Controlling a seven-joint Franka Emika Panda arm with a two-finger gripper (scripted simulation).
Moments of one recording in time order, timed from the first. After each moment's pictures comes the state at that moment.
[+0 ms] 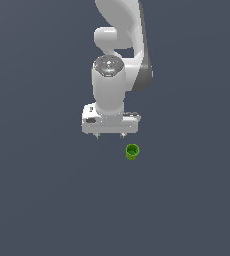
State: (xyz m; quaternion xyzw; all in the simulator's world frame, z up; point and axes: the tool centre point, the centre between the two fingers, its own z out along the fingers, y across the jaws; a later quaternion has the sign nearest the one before) arm 0.004 -0.018 0.179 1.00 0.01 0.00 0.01
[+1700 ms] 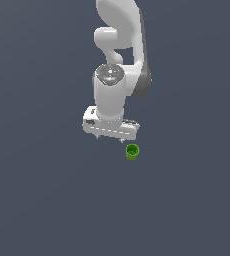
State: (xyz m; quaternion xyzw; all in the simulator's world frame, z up) arm 0.003 -0.021 0.159 1.00 -0.09 0.00 0.02
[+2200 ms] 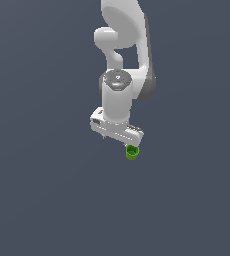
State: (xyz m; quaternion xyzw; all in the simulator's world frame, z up) arm 0.004 0.001 0.145 0.98 -0.21 0.00 0.01
